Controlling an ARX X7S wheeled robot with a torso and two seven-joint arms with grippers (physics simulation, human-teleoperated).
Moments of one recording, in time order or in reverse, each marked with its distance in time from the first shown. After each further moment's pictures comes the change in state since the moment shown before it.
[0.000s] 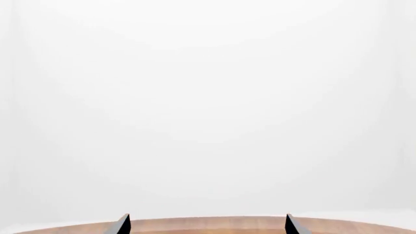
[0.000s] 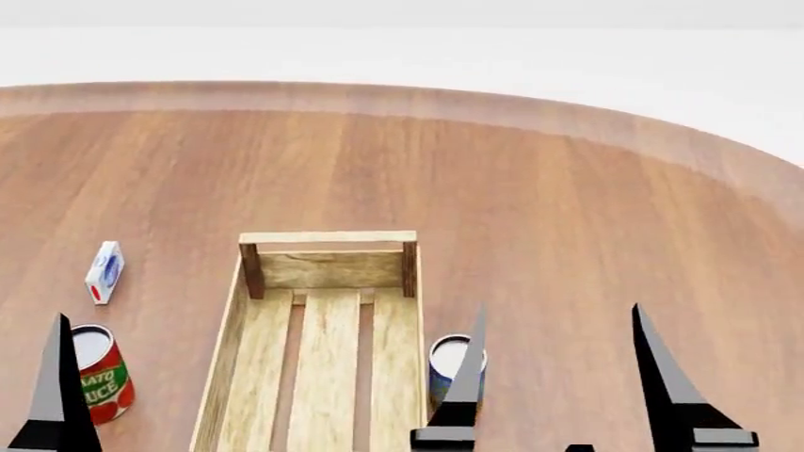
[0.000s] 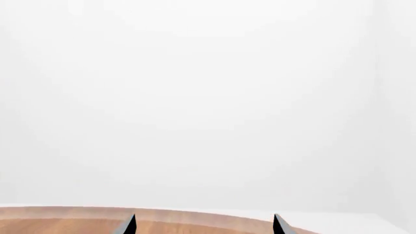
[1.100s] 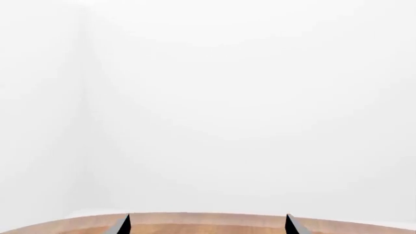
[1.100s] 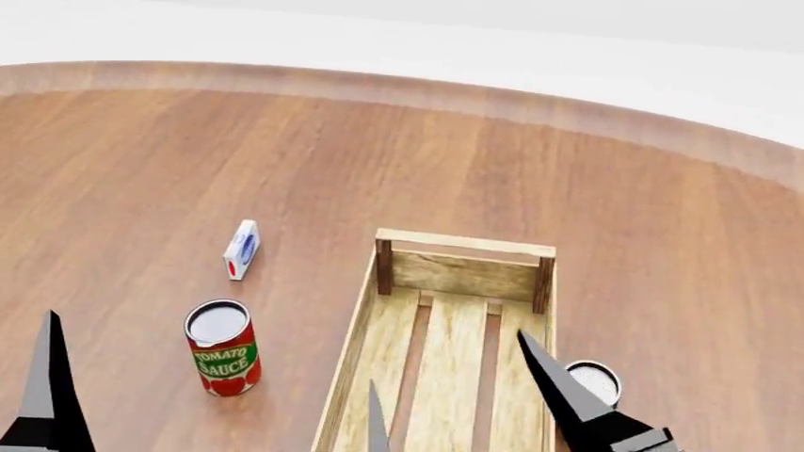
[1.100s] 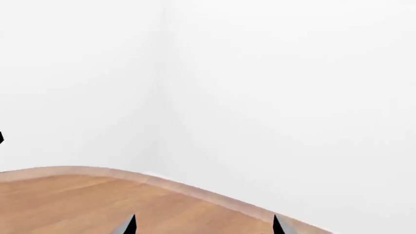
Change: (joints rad) left arm -0.004 -0.041 0.004 0.005 -0.046 0.004 -0.050; right arm -0.065 0.184 -0.040 -0.055 0.168 -0.061 -0.172
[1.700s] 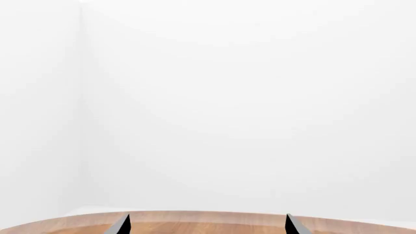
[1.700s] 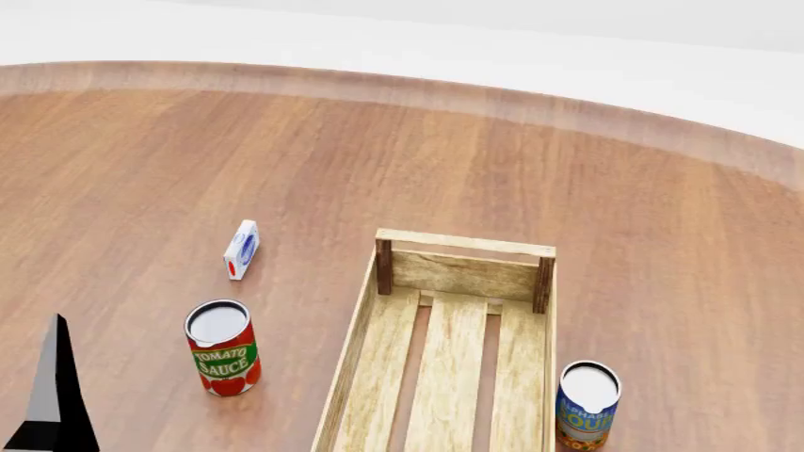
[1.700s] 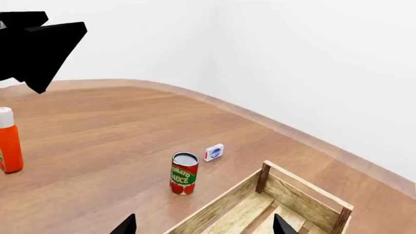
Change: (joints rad) left arm 0.002 -0.016 0.024 -0.001 -0.011 0.006 -0.027; right arm -0.261 0.355 0.287 -0.080 0.364 0.098 -0.183
